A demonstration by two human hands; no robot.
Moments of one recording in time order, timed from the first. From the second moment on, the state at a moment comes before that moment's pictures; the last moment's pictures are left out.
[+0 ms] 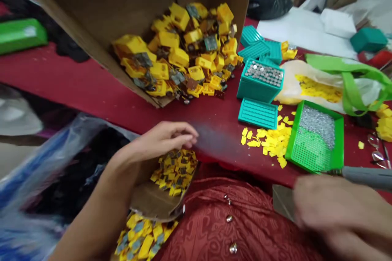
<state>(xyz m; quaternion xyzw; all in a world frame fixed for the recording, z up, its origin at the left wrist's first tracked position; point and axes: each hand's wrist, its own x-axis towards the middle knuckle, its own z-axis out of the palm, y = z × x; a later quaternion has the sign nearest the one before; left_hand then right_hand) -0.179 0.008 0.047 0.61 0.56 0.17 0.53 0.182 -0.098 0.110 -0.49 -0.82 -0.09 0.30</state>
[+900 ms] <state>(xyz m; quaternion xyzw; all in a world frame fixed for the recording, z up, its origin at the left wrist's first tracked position) -0.104 0.146 -0.005 0.51 0.62 0.45 0.39 0.016 0.195 0.039 -0.65 -0.72 0.24 0.12</state>
